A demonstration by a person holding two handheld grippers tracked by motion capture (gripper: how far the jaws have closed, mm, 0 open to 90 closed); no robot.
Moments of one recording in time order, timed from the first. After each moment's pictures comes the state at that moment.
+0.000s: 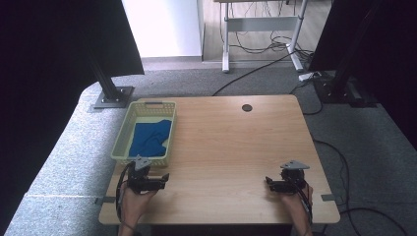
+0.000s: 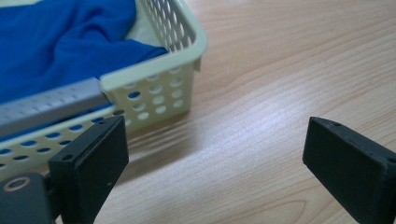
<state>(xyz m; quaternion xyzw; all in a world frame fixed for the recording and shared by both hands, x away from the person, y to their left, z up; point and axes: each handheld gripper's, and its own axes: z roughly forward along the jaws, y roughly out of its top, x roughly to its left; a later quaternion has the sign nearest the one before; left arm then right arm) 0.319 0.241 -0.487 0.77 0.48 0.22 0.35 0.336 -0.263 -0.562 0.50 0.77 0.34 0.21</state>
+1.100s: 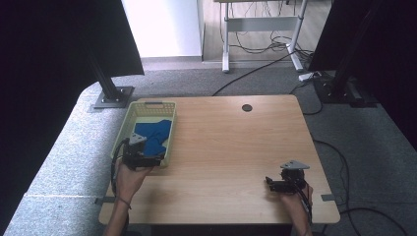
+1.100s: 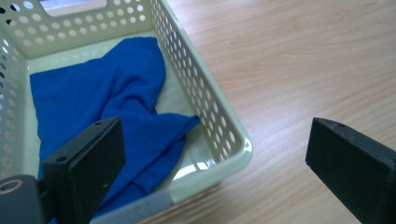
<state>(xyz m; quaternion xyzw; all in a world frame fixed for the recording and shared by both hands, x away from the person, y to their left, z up) 0.372 0.252 -0.441 0.77 0.48 0.23 0.36 0.336 -0.263 -0.562 0.50 0.77 0.34 0.21</state>
